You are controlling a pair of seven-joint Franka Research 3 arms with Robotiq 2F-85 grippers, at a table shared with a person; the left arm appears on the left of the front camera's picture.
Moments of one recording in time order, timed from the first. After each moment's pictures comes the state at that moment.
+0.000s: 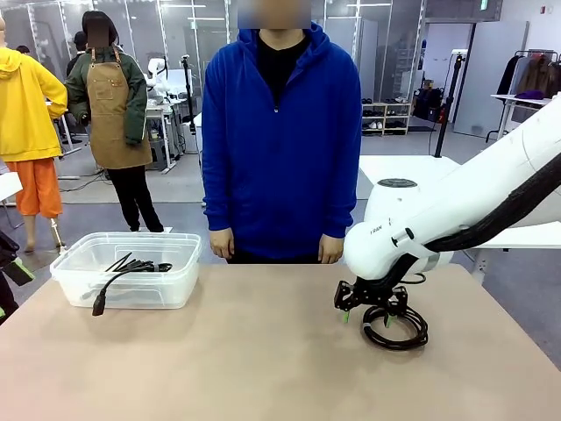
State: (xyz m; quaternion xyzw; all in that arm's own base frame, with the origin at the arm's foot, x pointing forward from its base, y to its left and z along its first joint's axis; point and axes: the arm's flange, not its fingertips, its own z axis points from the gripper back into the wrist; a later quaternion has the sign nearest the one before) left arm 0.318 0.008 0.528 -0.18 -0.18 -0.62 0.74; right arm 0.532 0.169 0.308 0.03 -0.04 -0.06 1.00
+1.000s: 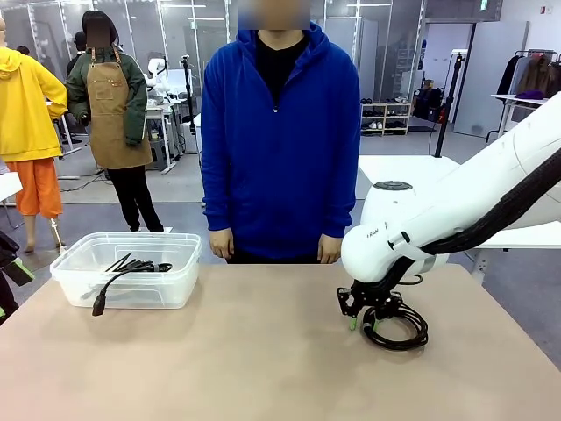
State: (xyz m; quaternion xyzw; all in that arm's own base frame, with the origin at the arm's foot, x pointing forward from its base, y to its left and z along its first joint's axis) left arm 0.318 0.008 0.528 -0.18 -0.18 -0.62 0.74; right arm 0.535 0.174 0.302 0.02 -0.04 -0.05 1.00
